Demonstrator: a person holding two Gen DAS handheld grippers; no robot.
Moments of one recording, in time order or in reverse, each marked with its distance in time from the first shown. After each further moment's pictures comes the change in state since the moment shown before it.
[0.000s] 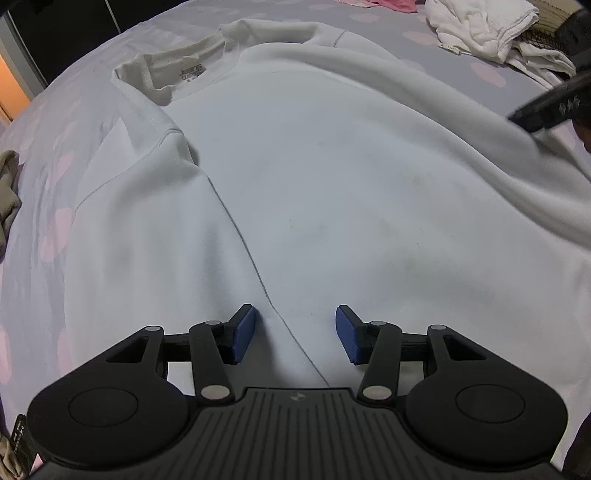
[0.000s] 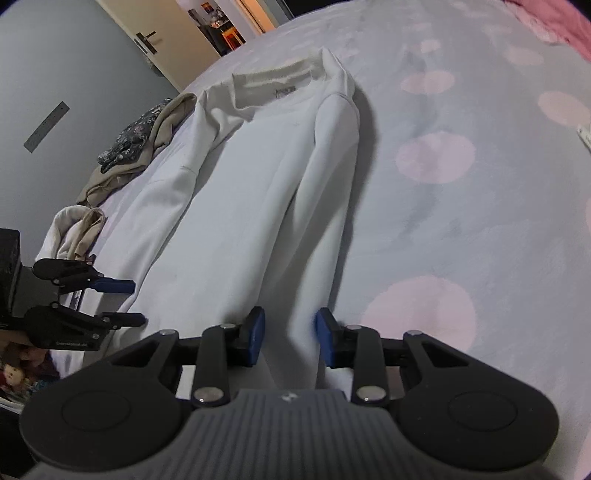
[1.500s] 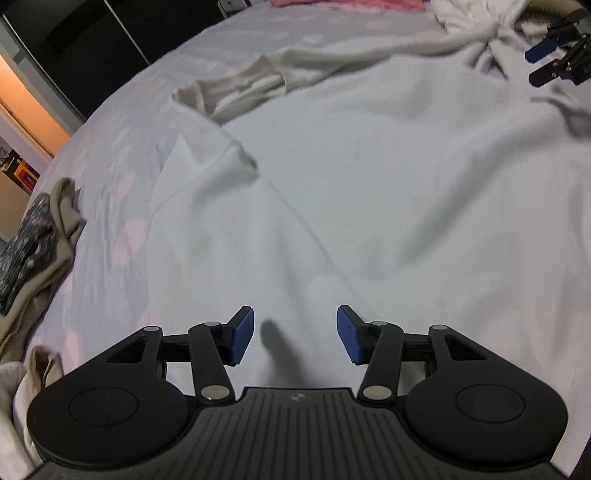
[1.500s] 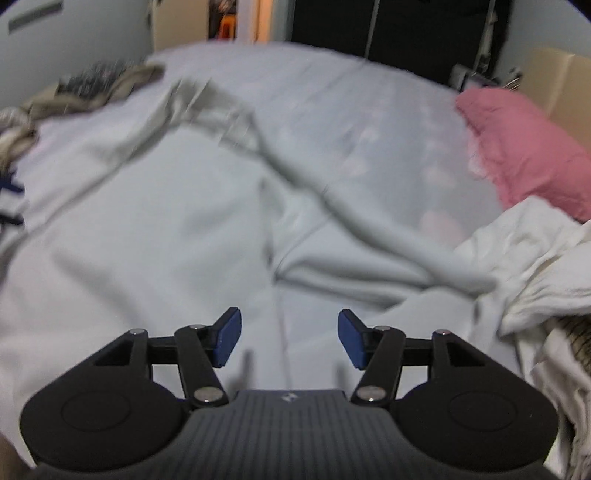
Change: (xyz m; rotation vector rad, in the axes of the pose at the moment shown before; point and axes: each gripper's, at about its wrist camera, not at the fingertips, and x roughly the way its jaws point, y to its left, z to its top) left arm -0.047 -0.006 -0.039 0.093 -0.029 0.201; right arm -0.068 0.012 -0.011 -0.423 -0.071 -0.448
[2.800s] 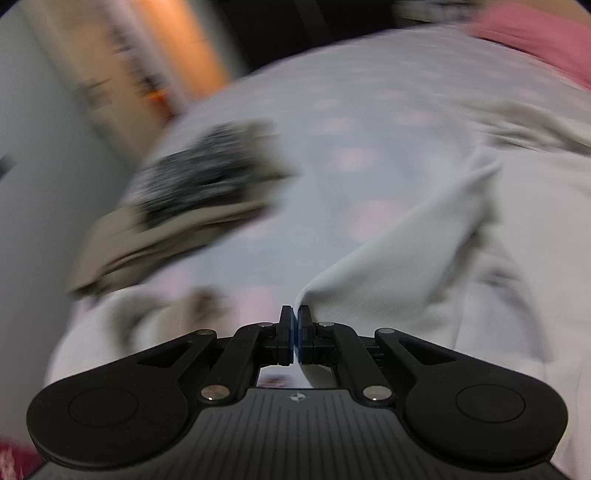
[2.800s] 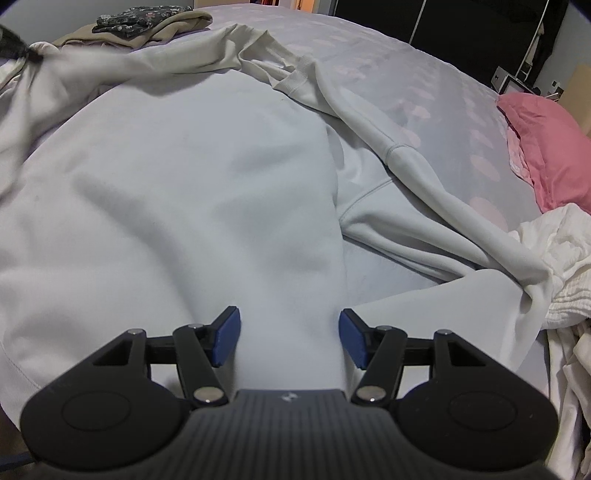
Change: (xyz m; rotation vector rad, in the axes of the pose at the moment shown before) left arm -0.024 0.210 -0.057 -0.468 0.014 0.371; right arm 0.015 0.048 -0.023 -0.133 0.068 0.030
